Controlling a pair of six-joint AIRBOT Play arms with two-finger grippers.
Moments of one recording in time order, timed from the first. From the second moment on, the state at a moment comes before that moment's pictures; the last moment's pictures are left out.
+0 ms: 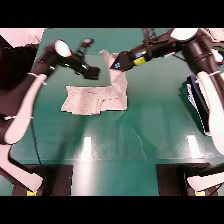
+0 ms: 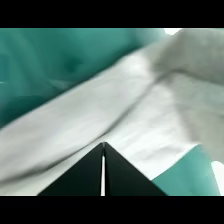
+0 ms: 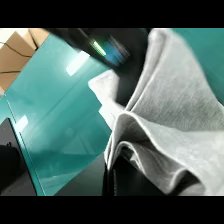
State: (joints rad) left arm -0.28 -1.75 1.82 1.15 -1.21 -1.42; right arm 0.39 -1.64 1.90 -0.75 1.29 1.28
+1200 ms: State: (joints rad) left arm 0.04 -1.41 1.83 1.29 -1.41 -1.38; right arm 0.34 -1.74 1.57 -0.75 1.16 1.18
